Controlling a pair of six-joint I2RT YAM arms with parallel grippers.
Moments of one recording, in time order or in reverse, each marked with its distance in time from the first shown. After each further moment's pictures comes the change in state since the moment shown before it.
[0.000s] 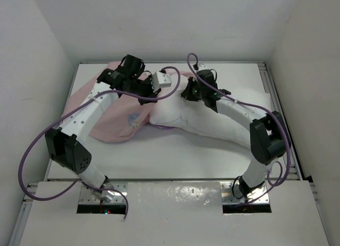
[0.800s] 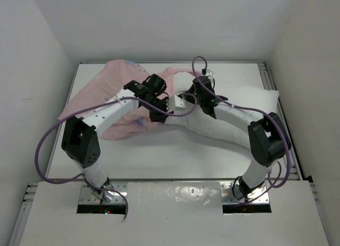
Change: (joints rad) left arm -0.158 0.121 -0.137 0.007 -0.108 0.028; right arm 0.035 -0.013 -0.075 0.087 0.237 0.291
